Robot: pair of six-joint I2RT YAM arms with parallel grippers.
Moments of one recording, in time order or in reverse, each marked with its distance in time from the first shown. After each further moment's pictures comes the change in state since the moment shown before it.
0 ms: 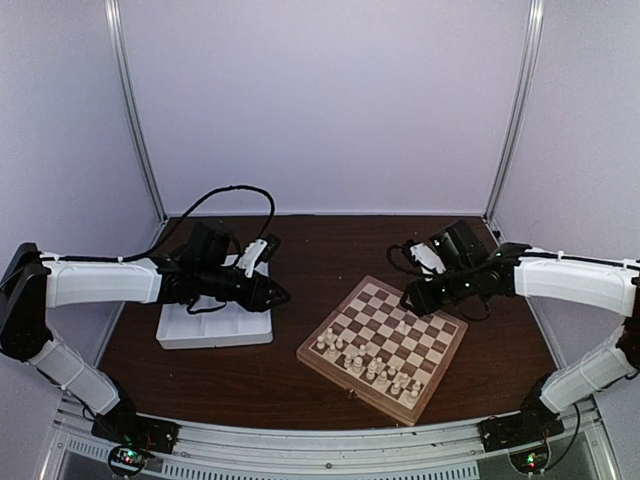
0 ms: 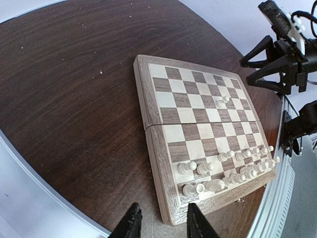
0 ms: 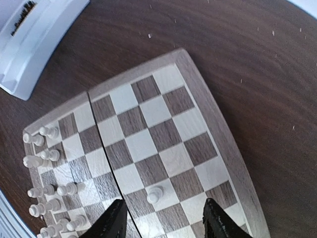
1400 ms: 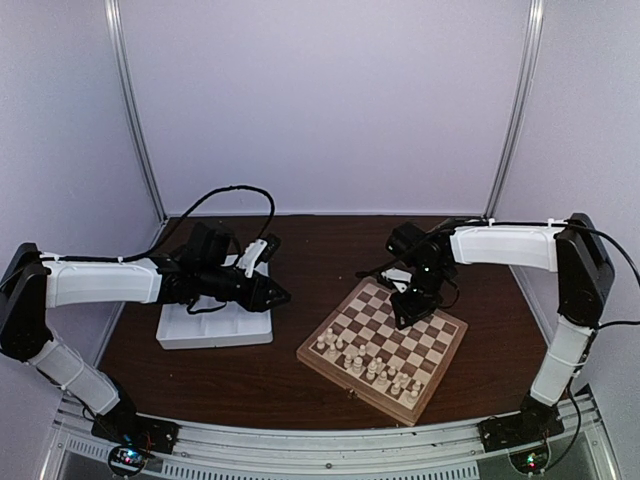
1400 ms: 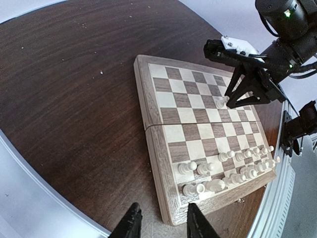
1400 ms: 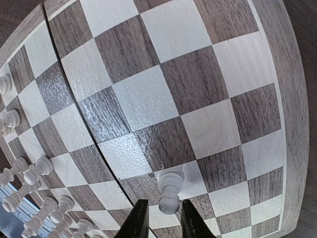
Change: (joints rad) left arm 0.000 0.000 0.000 0.000 -0.002 0.000; right arm -0.001 0.462 0.412 -0.523 -0.121 -0.044
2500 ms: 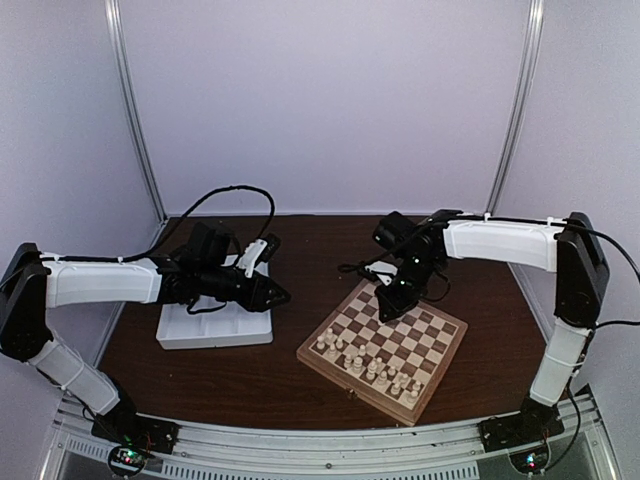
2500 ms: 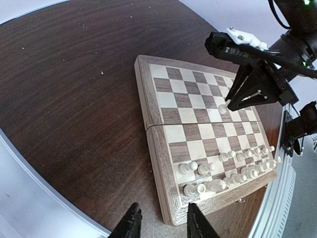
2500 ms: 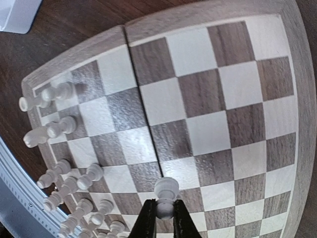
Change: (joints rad) left arm 0.000 0.000 0.000 0.000 -0.003 0.003; right arm 0.050 0.022 0.094 -0.002 -0.056 -0.052
